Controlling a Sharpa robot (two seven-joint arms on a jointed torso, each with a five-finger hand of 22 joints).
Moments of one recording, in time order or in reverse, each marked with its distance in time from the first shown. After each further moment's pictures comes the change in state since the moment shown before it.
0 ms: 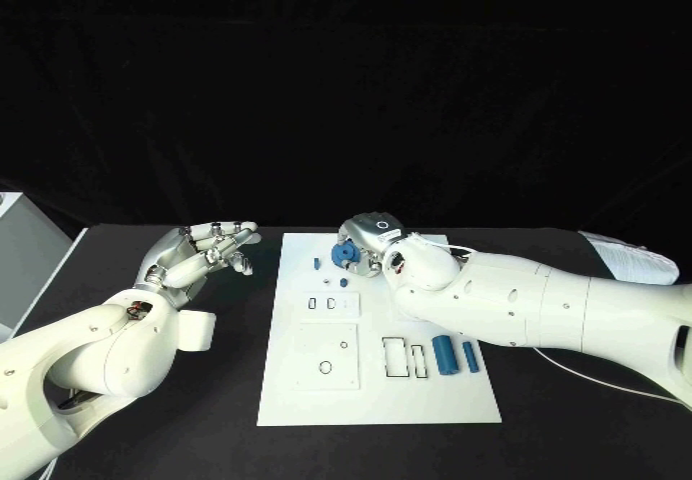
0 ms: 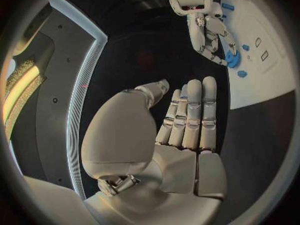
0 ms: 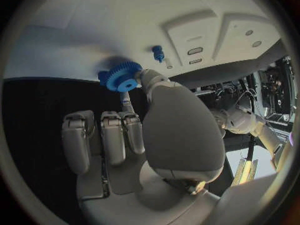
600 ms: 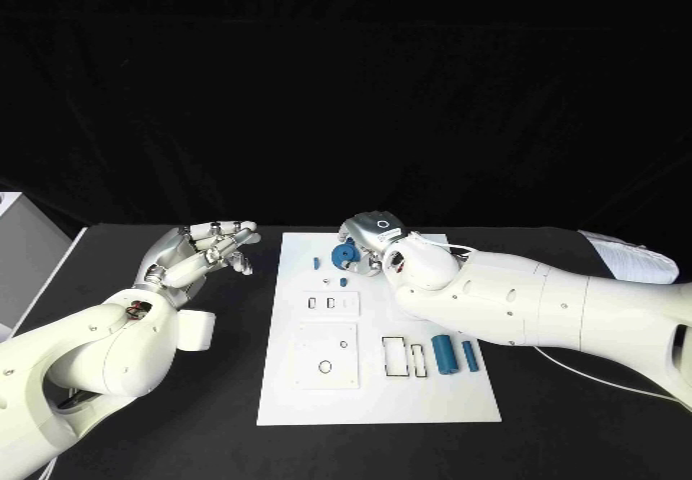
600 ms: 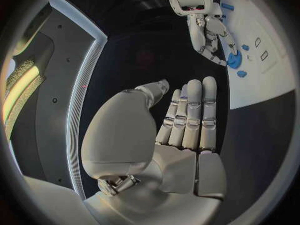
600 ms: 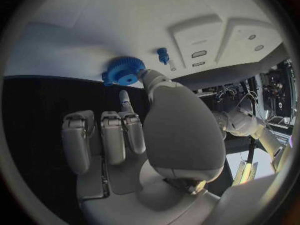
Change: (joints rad) left arm 0.000 0.000 0.000 0.000 0.000 0.000 -0.002; left_hand 0.000 0.000 0.000 0.000 0.000 0.000 0.000 0.000 0.000 0.000 0.000 0.000 0.000 0.000 0.000 0.000 0.000 0.000 0.000 0.000 0.000 0.000; right arm -0.001 0.006 0.000 -0.013 -0.016 0.006 -0.009; right_hand -0.030 -0.006 -0.104 0.011 -0.180 -0.079 0.013 -0.049 -0.022 0.000 0.000 -0.006 0.001 -0.001 0.001 0.000 0.000 0.000 0.004 0.004 0.000 0.001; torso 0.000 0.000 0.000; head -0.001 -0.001
